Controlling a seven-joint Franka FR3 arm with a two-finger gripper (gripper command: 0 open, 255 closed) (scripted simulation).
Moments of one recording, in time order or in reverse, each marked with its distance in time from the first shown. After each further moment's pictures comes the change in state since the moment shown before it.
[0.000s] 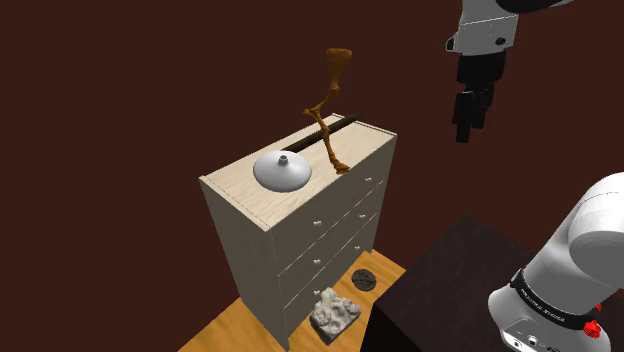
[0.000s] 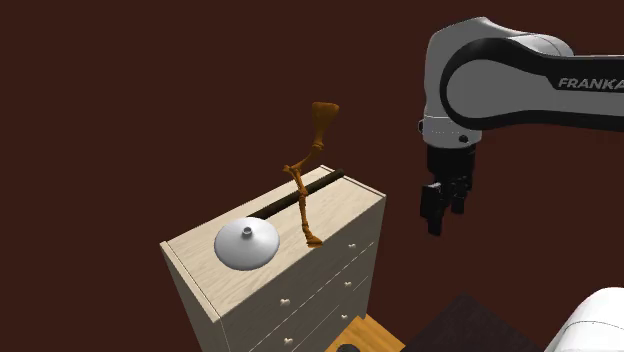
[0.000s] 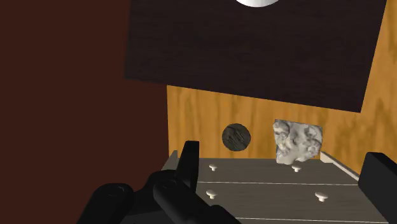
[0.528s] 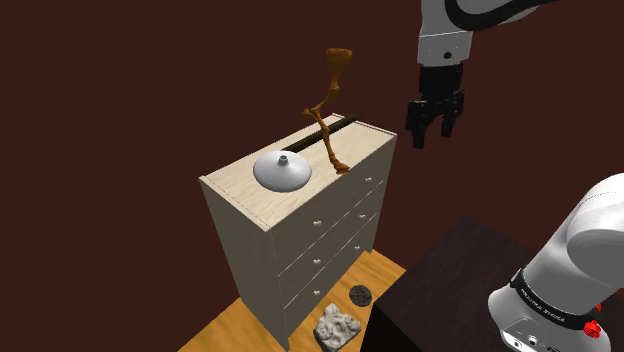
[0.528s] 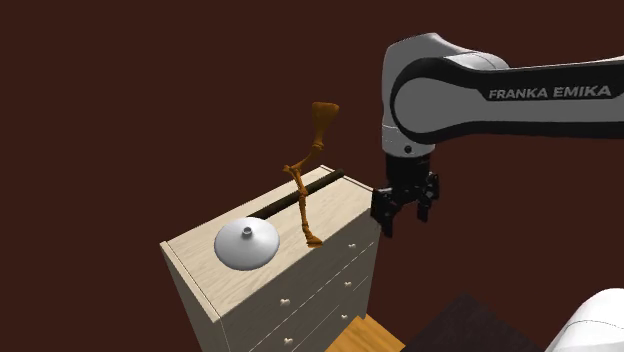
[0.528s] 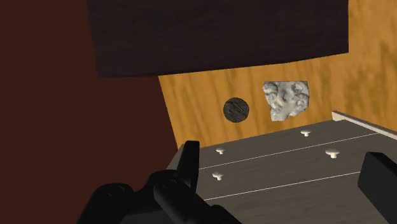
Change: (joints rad) arm -0.028 0.140 0.130 0.040 0.100 0.134 0.300
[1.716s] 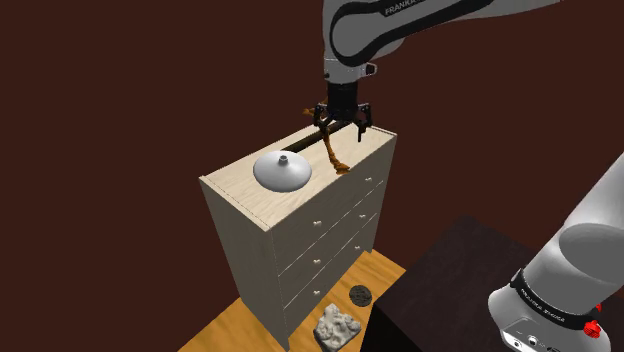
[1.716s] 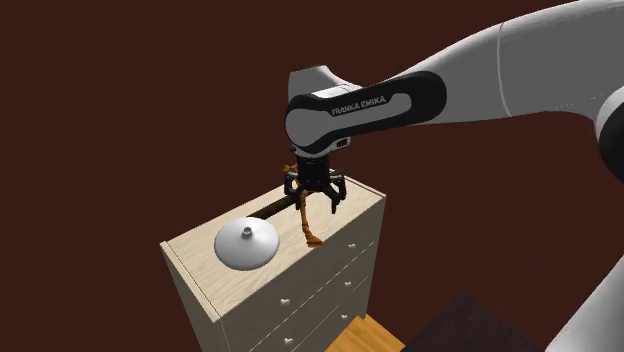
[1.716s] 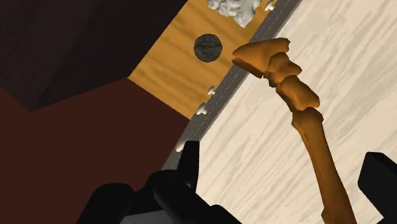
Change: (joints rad) arm -0.100 0.635 0.211 0.437 -0.080 0.297 0.880
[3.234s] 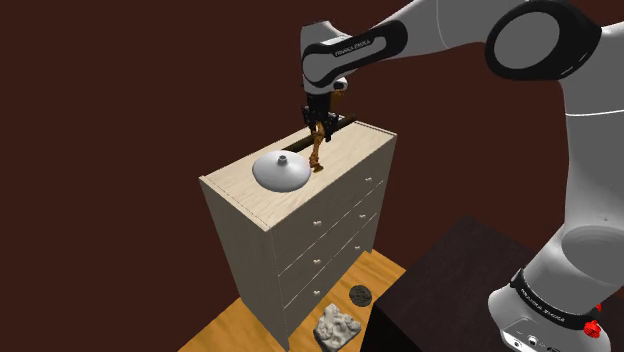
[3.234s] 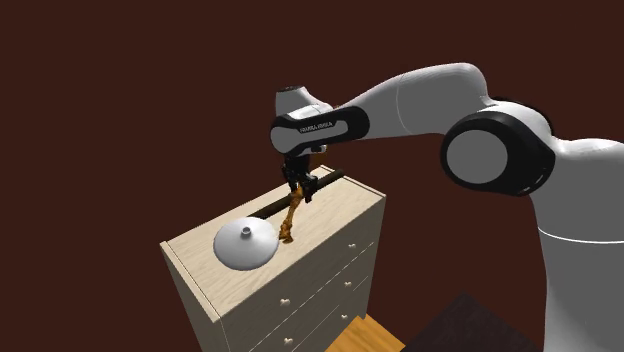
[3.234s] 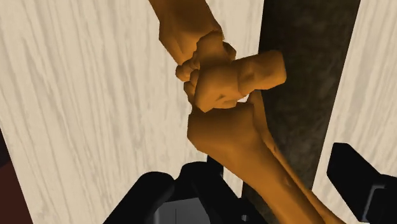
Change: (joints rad) arm 0.042 0.493 -0.107 0.493 -0.177 0.039 0.519
